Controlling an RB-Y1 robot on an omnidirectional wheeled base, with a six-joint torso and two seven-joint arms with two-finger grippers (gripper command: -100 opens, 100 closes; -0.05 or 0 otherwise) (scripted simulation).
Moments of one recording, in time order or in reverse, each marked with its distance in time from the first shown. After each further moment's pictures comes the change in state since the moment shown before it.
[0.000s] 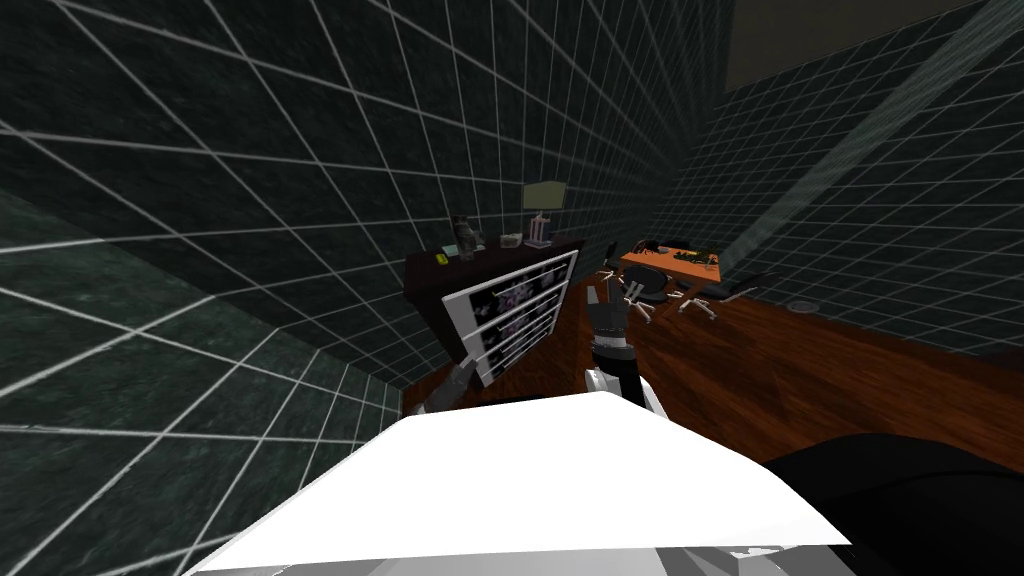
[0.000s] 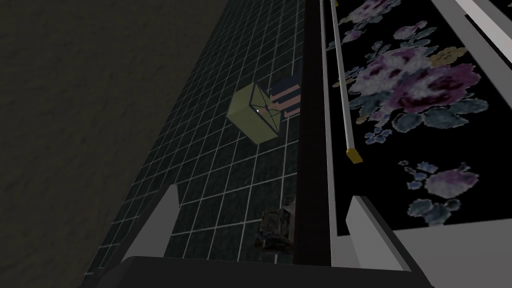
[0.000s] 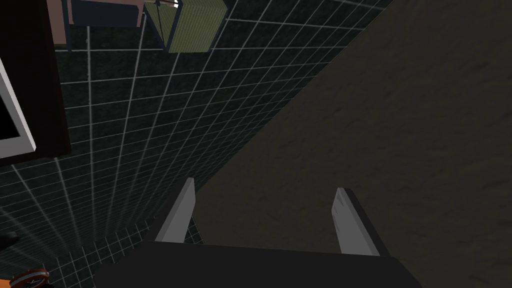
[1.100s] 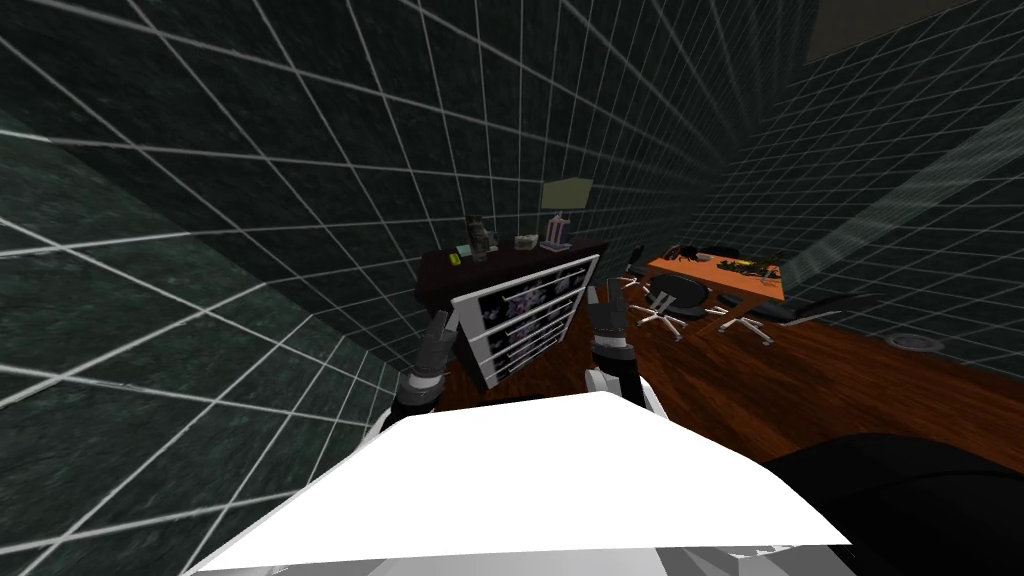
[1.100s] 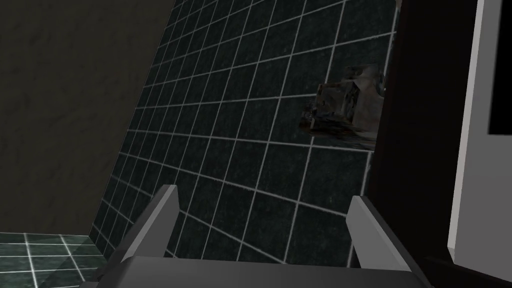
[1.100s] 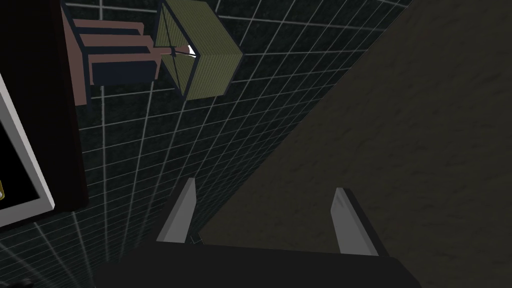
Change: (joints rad) left arm 0.002 -0.332 0.219 -0.232 0.006 0.110 0.203; right arm 0.000 0.000 0.000 0.000 0.000 0.000 0.000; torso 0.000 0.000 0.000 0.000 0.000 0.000
